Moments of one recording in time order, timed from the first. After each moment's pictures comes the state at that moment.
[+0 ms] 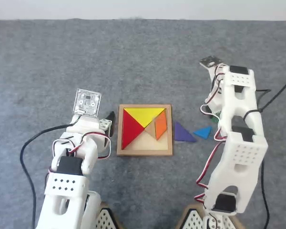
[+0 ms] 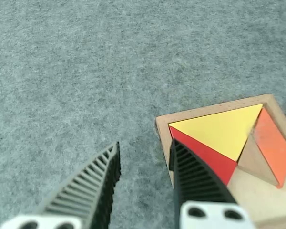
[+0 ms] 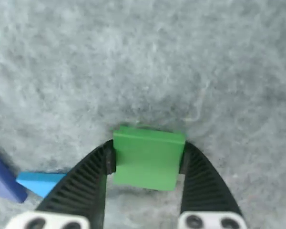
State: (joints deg) left arm -0.6 -63.4 77.4 39.2 -0.7; right arm 3.0 34.3 -13.9 76.7 31.5
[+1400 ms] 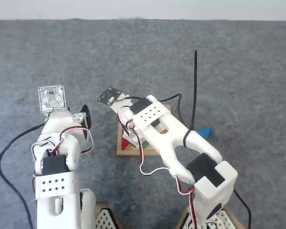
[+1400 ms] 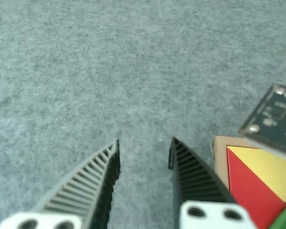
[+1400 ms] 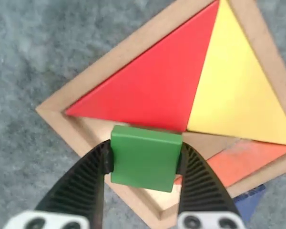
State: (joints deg) left arm -15.1 -63.4 72.9 42.5 4.3; right arm -42.6 13.4 12.9 66.6 16.3
